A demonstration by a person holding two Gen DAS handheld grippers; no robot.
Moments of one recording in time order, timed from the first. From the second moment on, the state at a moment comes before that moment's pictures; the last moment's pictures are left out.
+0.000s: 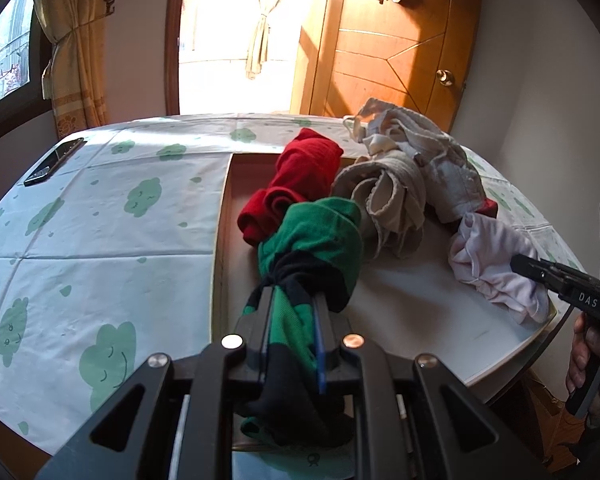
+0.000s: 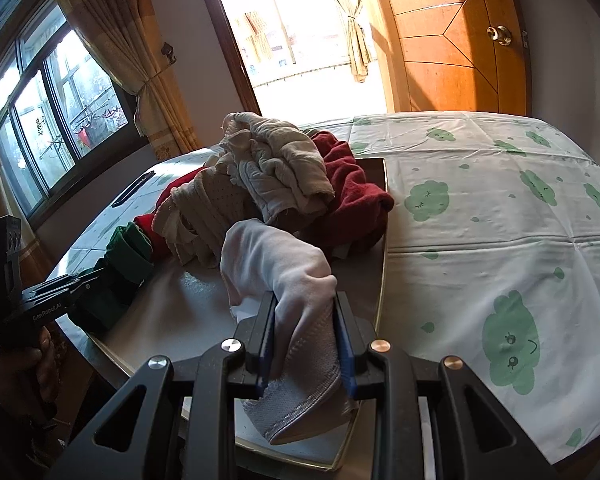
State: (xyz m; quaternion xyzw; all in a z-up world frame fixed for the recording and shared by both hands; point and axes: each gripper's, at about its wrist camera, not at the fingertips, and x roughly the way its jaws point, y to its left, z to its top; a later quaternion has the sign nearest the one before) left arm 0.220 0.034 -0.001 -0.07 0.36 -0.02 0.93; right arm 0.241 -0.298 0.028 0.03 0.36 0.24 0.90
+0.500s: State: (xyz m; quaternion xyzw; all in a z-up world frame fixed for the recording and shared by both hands) left arm 0.218 0.037 -0.006 -0.07 0.35 -0.02 0.93; right arm 0.236 -0.295 0.024 0.01 0.35 0.24 0.90
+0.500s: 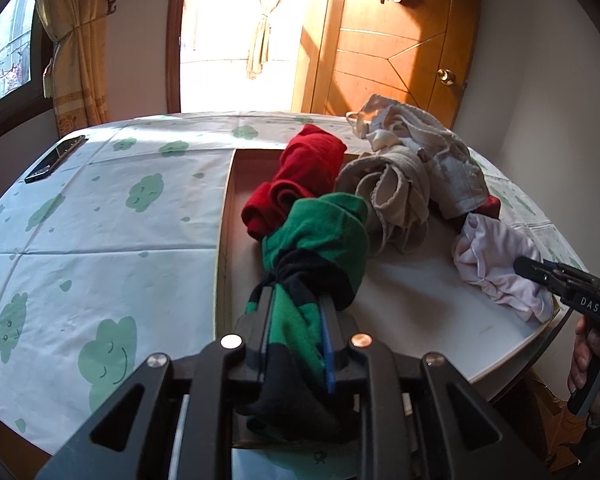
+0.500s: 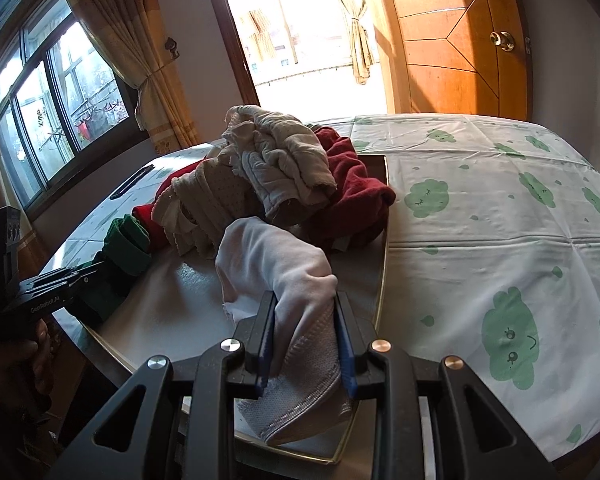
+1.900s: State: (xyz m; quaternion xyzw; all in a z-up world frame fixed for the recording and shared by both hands) left arm 0.205 0.016 0.006 -0.03 0.34 -0.03 0.94; right arm 0.221 -0.287 0.034 -0.01 0.32 0.23 0.92
